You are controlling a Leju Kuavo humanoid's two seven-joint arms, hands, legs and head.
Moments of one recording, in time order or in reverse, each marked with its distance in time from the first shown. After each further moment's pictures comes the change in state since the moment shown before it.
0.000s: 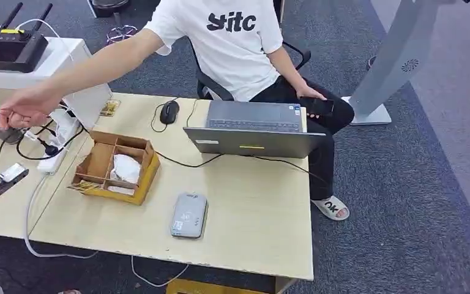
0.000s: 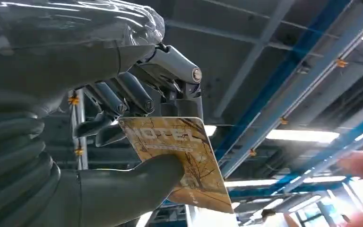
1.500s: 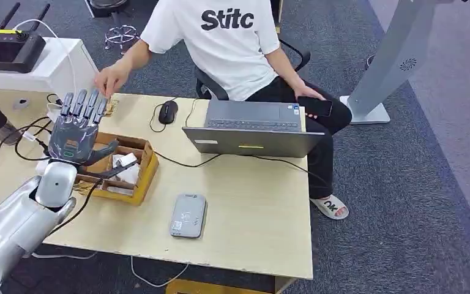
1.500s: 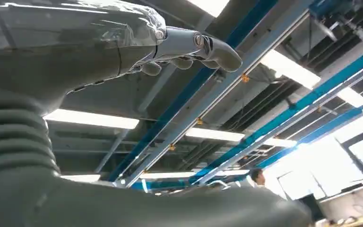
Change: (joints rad) left arm -0.515 -0.287 -0.726 0.490 0.000 0.112 0.114; right arm -0.026 -0.017 0.009 0.004 0.000 0.015 0.022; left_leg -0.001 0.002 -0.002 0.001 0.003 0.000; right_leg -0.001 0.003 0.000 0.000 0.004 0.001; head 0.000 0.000
